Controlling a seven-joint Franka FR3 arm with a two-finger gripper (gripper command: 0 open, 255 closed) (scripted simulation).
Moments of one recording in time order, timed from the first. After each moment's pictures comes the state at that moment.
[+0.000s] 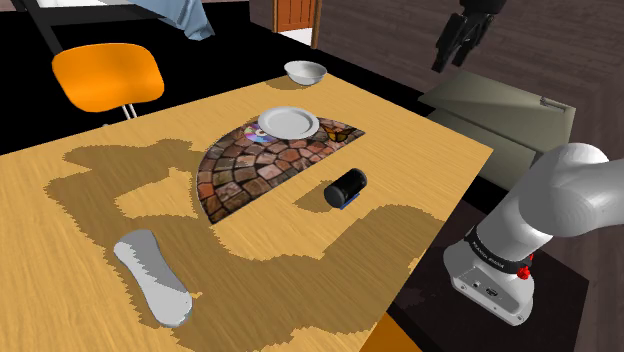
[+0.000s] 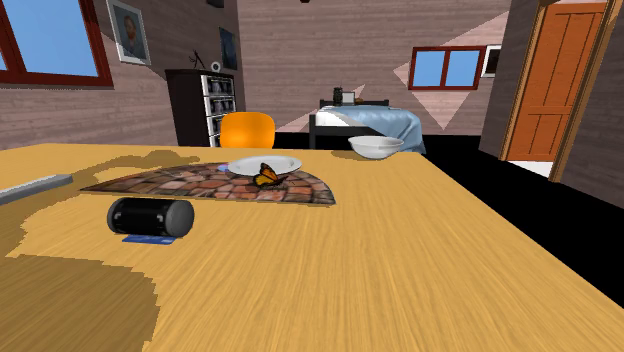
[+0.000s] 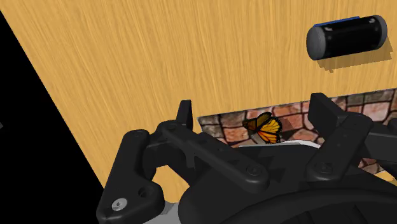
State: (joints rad) arm 0.02 -0.83 -0.04 -2.36 -0.02 1.59 0.01
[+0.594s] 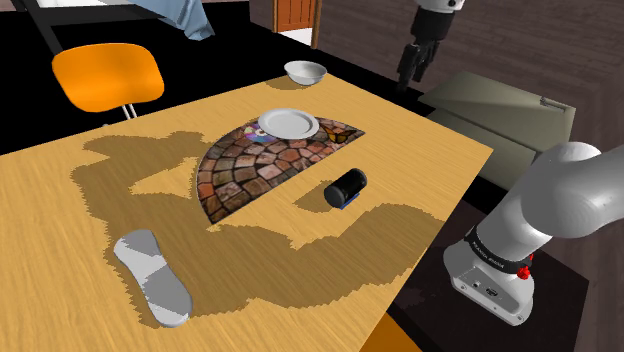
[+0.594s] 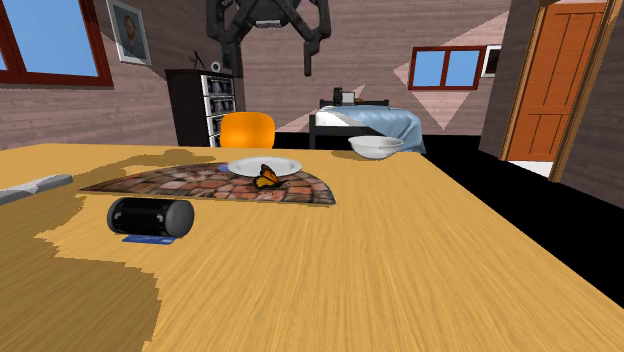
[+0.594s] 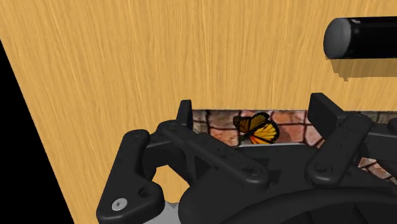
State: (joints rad) arm 0.07 -0.60 -0.05 -2.37 -0.05 1.76 -0.10
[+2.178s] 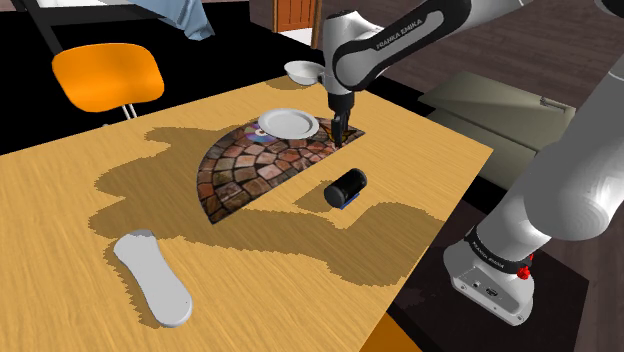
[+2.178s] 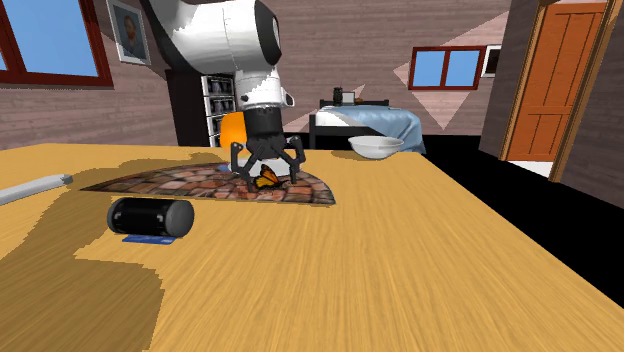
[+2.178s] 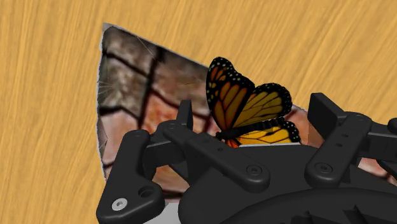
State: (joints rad) arm 0.16 0.09 0.00 -2.21 -0.14 2.14 -0.30
